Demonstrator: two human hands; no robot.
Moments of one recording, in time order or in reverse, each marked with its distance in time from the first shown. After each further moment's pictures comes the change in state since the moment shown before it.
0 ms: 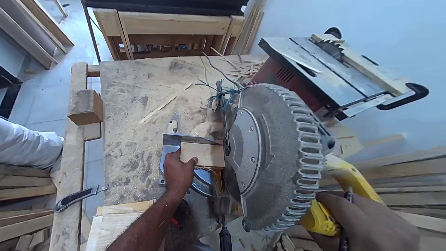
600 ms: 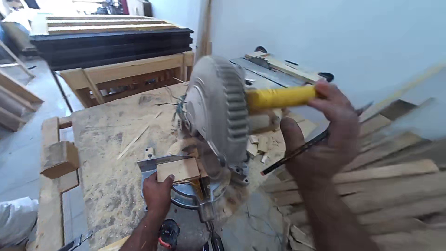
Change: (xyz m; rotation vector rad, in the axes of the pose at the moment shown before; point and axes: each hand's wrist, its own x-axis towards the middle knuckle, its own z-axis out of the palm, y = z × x) left_hand -0.002 0.015 -0.005 0.010 -0.058 0.055; right_hand 0.058 0.038 -0.001 0.303 0.780 0.309
